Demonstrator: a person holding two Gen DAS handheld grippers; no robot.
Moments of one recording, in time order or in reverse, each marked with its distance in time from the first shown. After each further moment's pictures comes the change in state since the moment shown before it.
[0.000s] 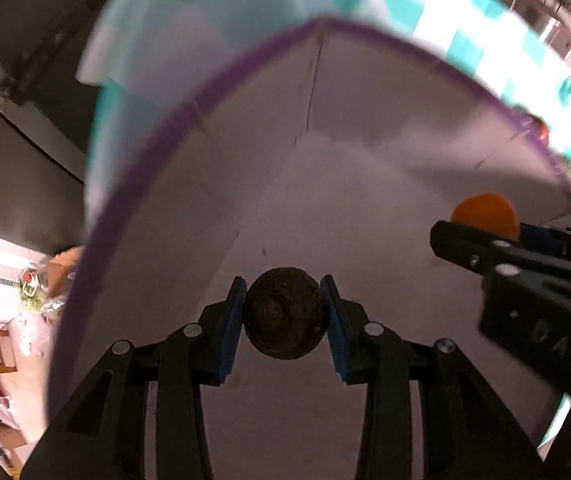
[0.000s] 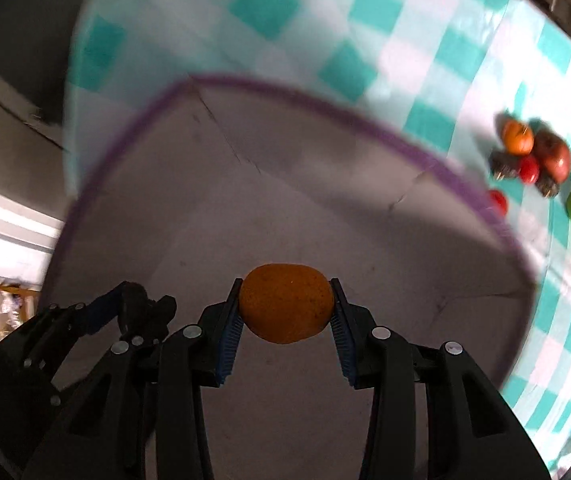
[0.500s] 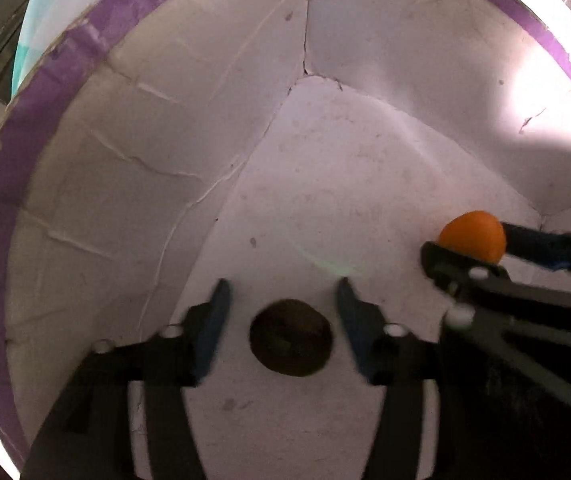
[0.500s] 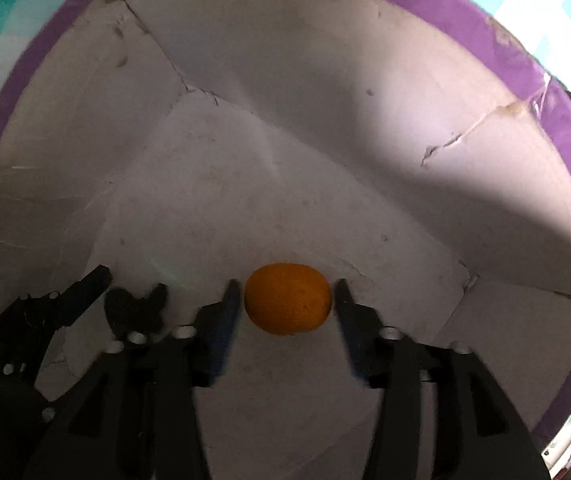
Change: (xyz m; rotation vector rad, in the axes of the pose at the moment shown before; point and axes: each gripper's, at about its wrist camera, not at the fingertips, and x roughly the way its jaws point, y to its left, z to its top) left arm 0.036 0.000 0.002 0.052 0.092 0.029; right arm 0.023 0.023 0.014 0.029 0.145 -0.053
